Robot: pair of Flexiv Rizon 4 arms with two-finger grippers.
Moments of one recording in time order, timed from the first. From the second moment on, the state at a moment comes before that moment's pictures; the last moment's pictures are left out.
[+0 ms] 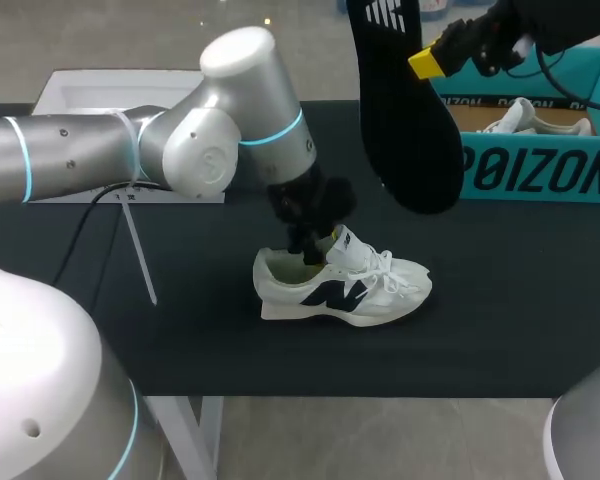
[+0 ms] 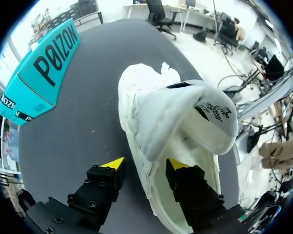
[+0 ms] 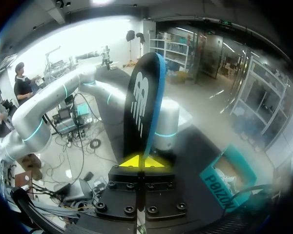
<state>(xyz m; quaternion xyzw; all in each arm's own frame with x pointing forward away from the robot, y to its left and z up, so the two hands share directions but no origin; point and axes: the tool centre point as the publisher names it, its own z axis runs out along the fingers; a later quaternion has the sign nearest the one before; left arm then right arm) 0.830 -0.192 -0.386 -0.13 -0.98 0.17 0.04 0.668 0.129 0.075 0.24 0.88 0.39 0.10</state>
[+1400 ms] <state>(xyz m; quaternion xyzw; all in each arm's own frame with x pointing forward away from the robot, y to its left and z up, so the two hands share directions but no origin) 0.858 -0.176 -0.315 -0.37 -0.91 0.17 0.10 0.668 0.130 0.076 0.24 0.88 0.38 0.10</state>
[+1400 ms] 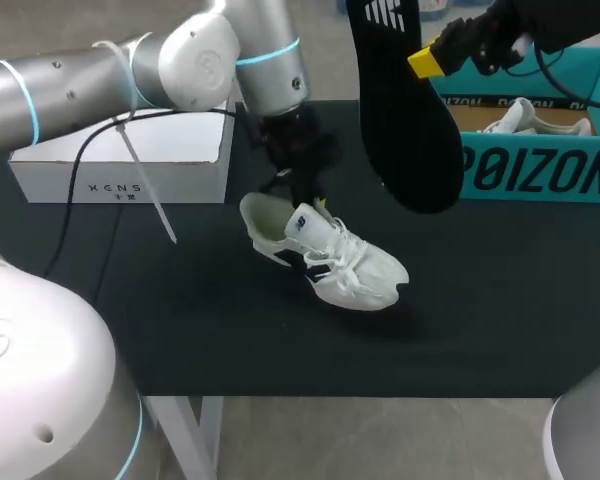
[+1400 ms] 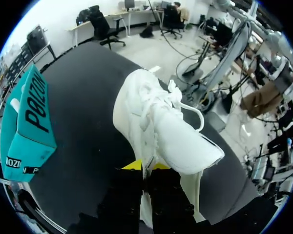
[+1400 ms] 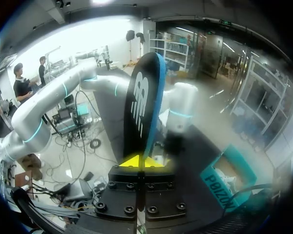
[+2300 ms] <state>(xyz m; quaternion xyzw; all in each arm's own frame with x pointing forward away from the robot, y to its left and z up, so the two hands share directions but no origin) 0.827 -0.230 -0.318 -0.72 -0.68 0.04 0.17 0.668 0.130 0.075 0.24 0.88 0.39 0.10</state>
